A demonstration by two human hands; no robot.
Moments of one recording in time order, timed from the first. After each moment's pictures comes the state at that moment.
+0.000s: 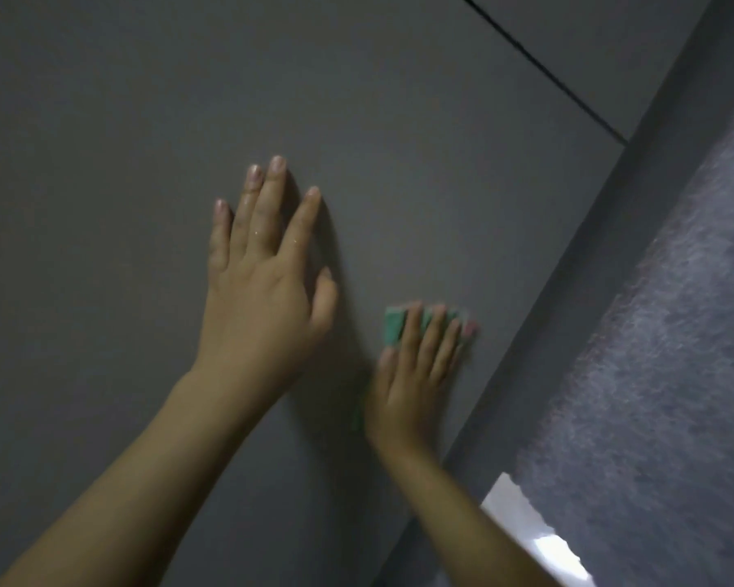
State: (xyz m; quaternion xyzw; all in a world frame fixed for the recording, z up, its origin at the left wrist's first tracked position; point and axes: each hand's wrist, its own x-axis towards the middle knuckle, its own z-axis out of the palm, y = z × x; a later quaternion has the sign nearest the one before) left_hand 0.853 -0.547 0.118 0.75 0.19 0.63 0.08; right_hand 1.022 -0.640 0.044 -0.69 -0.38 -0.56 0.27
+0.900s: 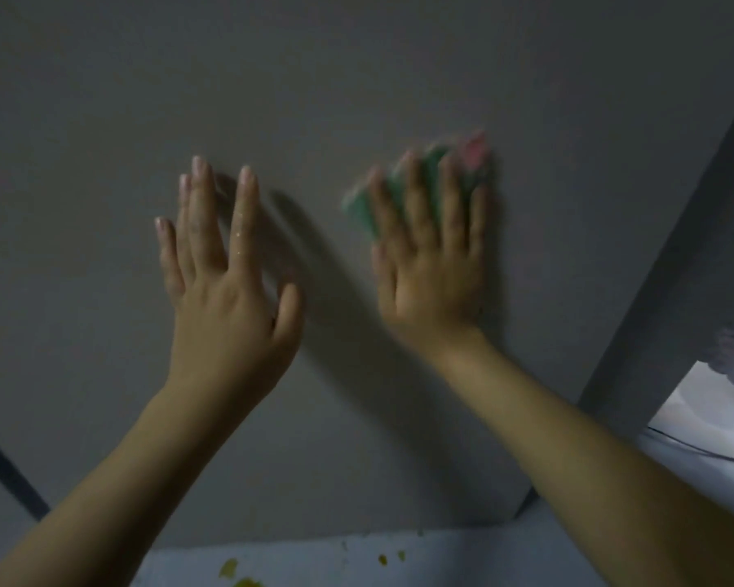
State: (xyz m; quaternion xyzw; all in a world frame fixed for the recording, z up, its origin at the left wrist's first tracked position) left_hand 0.785 -0.512 0.039 0.82 0.25 0.51 0.00; right_hand 0.965 -0.583 0.029 -0.62 -0.47 -0.58 0.26
